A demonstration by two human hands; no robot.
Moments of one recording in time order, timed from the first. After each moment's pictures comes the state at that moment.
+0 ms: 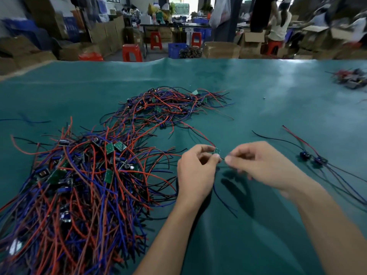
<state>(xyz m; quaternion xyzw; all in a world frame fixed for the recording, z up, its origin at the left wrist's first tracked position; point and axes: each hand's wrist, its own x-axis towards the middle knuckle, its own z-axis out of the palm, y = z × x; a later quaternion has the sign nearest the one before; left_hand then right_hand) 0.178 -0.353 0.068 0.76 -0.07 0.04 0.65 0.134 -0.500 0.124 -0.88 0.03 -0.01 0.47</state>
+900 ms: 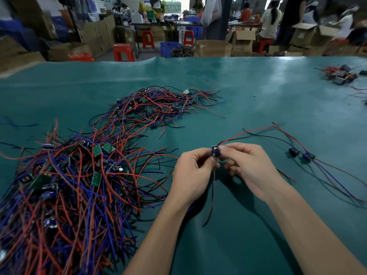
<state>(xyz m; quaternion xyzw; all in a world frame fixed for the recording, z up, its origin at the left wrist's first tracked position) 0.172 -0.354 0.071 0.75 -0.17 -0.03 0.64 0.141 -0.497 0.096 -0.69 0.13 -0.08 0.71</state>
